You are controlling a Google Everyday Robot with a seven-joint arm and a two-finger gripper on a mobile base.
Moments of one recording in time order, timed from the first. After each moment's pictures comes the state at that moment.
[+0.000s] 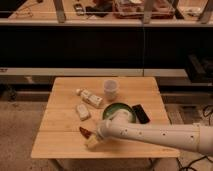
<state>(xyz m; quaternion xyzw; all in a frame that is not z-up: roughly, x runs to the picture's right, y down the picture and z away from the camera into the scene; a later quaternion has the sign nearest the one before) -0.069 0.245 0.806 0.19 -0.30 -0.87 0.35</state>
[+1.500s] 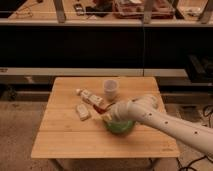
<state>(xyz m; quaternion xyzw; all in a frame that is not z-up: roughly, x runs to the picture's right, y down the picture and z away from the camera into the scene) 0.021 0.127 0.749 0.22 -0.22 -0.86 0.41</state>
